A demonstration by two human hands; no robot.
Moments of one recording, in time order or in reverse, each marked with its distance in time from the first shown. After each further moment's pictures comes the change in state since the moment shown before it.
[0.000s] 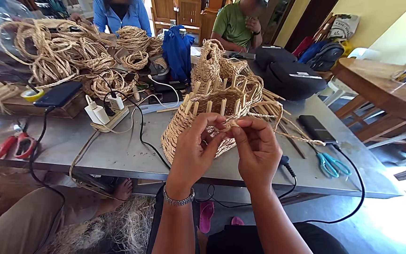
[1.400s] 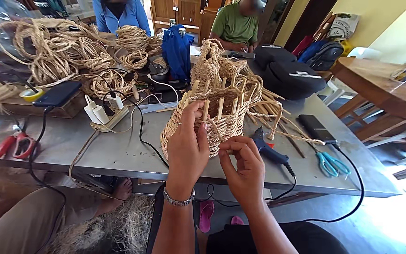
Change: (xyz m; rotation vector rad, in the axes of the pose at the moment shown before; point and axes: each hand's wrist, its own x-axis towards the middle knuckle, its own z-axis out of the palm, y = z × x) left_hand 0.006 -0.020 -0.002 0.430 0.168 0.063; right_hand -0.042 -0.003 0.005 -0.111 -0.071 0.129
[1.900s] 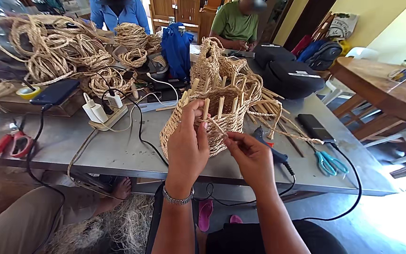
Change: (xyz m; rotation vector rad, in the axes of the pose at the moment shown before) left_hand 0.001 0.000 0.000 -0.053 -0.018 -0.007; right_hand 0.021 0.007 -0.025 -0.111 -0.109 0.251
